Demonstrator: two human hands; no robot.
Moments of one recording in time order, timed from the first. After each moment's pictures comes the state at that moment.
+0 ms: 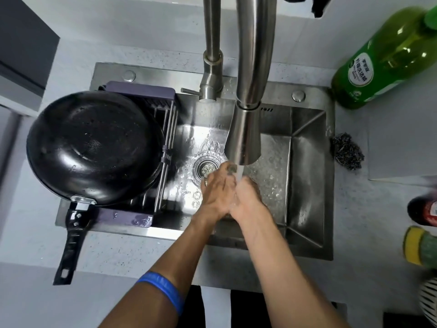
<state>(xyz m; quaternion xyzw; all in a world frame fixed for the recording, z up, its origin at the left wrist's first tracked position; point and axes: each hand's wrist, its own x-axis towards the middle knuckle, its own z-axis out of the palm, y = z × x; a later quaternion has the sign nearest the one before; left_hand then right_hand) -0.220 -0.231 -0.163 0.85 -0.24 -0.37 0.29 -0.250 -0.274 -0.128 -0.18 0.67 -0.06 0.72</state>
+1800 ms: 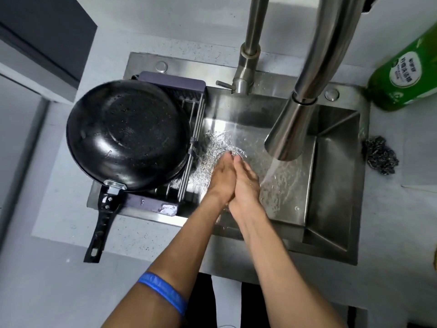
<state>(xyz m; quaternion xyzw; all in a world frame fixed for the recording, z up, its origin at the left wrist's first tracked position) -0.182 -0.204 -0.136 0.80 -0.03 -0.43 0.42 -0.226 -0.232 -0.119 -0.31 0.55 -0.11 0.77</state>
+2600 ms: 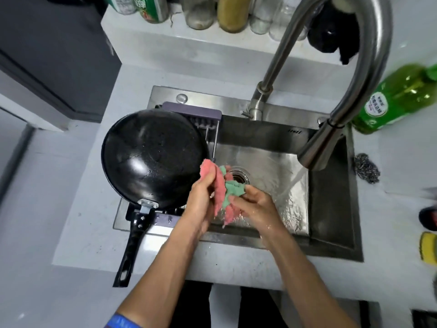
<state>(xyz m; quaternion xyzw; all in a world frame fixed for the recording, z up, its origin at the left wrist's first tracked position) -0.116 -0.105 -0.075 0.47 0.09 -0.52 0.71 -0.235 -0.188 -0.067 -0.57 0.43 -0.02 0.70</state>
